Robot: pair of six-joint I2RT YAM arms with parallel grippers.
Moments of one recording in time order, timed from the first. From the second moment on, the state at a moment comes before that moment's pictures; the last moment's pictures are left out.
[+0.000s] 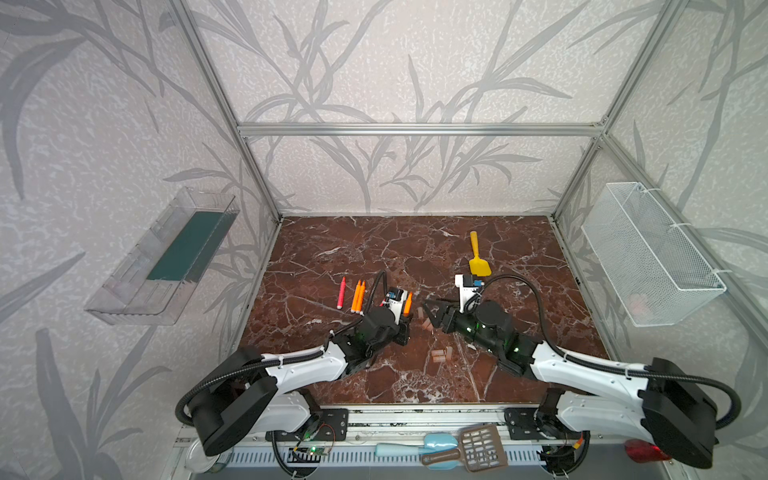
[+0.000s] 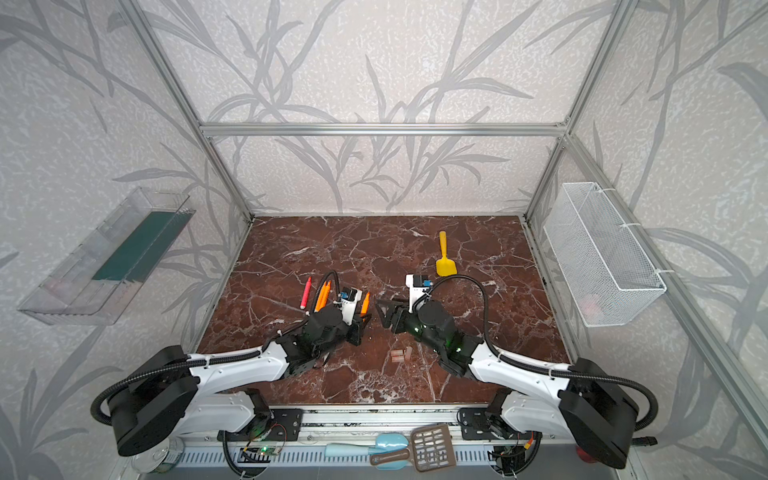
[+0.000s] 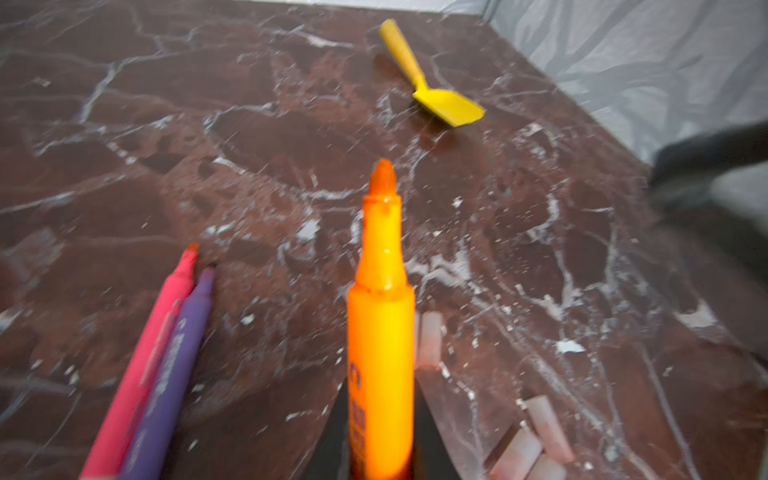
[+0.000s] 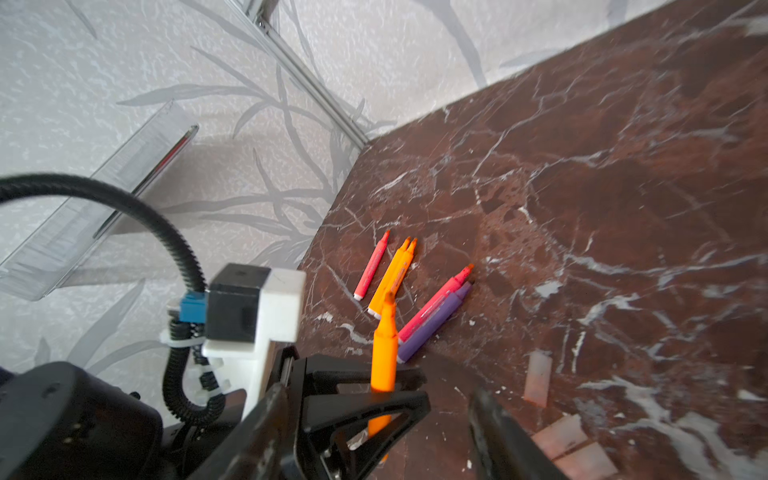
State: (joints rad) left arm -0.84 1.27 0.42 0.33 -0.17 -0.39; right arm 0.90 1.11 0.48 0.41 0.11 0.75
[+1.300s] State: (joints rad) left arm -0.84 1.05 0.34 0.29 -0.32 -0.42; right arm 0.90 1.61 0.68 0.04 0.17 0.71
